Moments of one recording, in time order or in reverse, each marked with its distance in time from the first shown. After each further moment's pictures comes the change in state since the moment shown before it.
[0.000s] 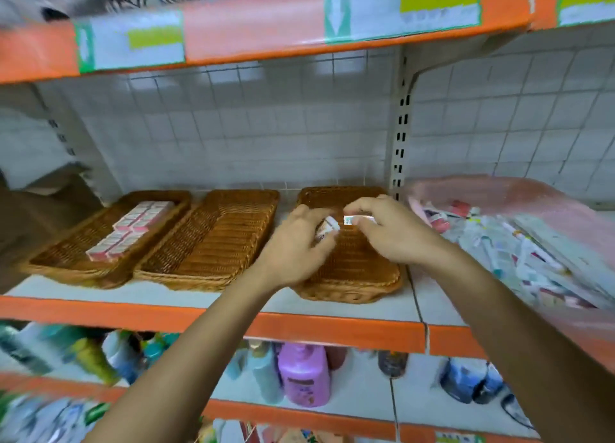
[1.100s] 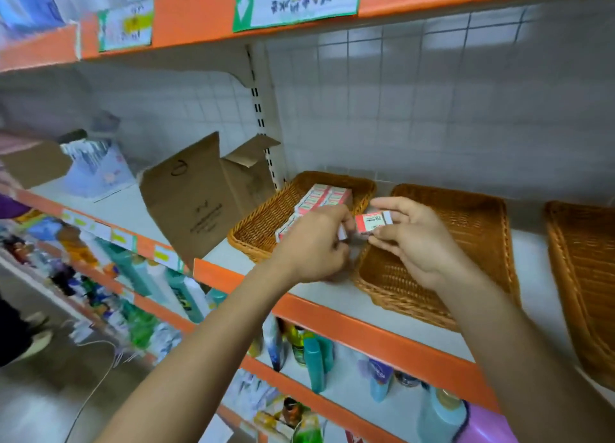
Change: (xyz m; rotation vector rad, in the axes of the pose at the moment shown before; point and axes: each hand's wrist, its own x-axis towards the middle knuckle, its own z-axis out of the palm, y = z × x) left_hand -0.103 -0.253 -0.154 0.174 0.009 -0.325; right_hand 0.130 -0.228 0.214 1.101 -0.169 0.174
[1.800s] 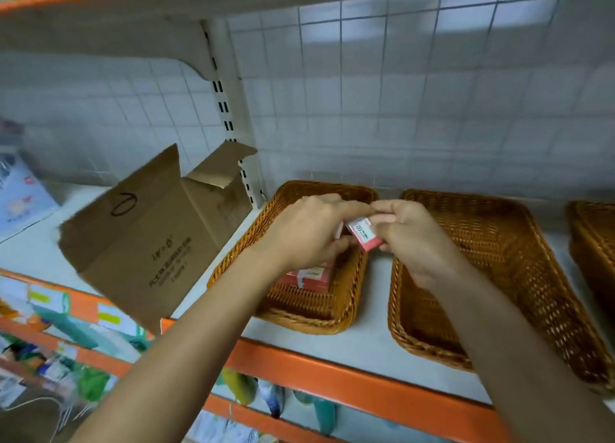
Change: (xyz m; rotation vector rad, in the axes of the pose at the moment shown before) left_hand 0.090 -0.084 -0.003 0.166 -0.111 0.415; right_hand 0.073 0.003 0.040 -0.267 0.154 0.011
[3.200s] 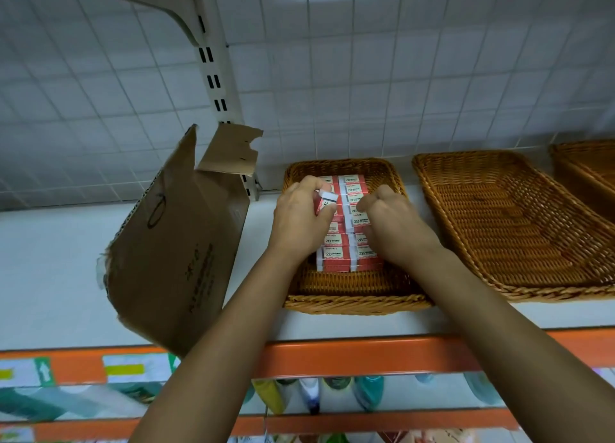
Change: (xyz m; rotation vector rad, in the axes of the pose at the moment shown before) left_hand -0.031 -0.086 0.040 -0.606 0.181 -0.357; right_hand 0.014 0.013 0.104 -1.169 0.195 -0.061
